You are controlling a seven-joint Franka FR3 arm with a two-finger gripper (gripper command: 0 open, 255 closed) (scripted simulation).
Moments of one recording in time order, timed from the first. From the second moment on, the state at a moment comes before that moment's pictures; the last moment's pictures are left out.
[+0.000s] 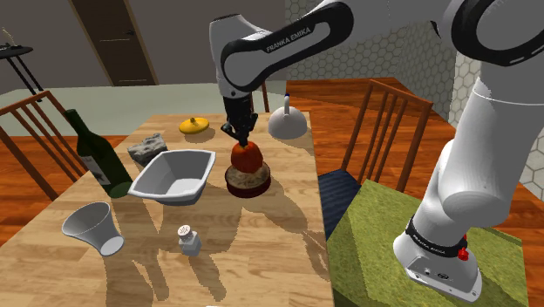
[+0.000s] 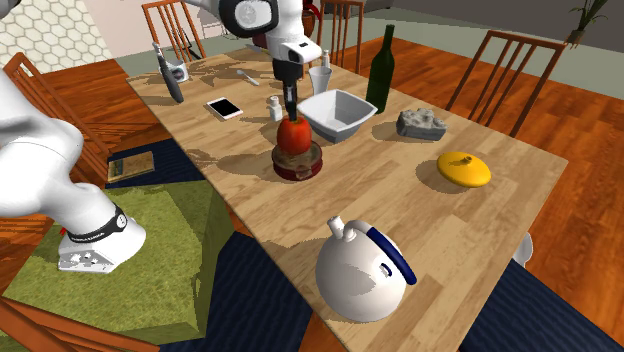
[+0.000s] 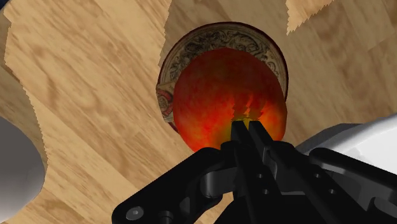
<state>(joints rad) 0.11 0.06 0.18 -1.89 -0.03 1.98 0.38</state>
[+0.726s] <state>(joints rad) 0.11 0.08 0.18 -1.93 -0.03 2.04 0.38</state>
